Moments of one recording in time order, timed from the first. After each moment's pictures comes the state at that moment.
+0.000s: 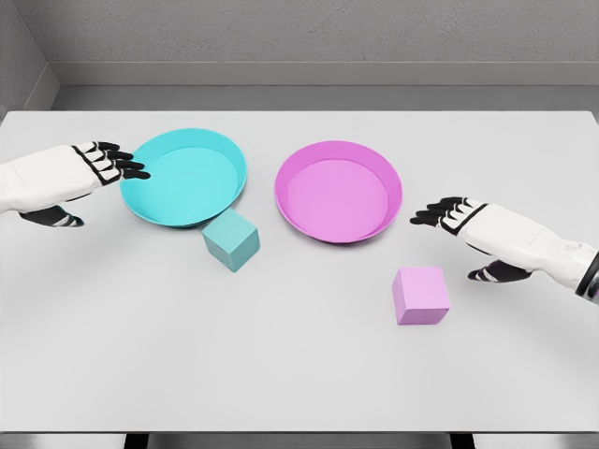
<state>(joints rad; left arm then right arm) -0.47 1.05 -0.53 -1.54 -0.46 -0.61 -0.25 -0.19 -1.03 0.51 -1.75 0.32 -0.41 0.15</state>
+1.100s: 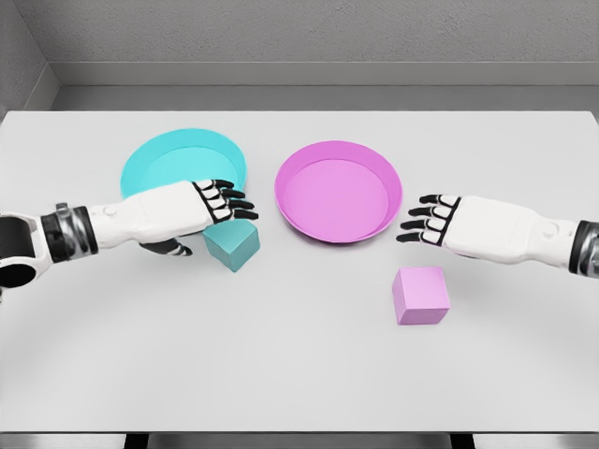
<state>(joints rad) -0.52 0.77 -0.68 -1.57 -0.54 -0.61 -0.26 -0.42 -1.03 0.60 -1.75 0.69 -0.61 0.25</state>
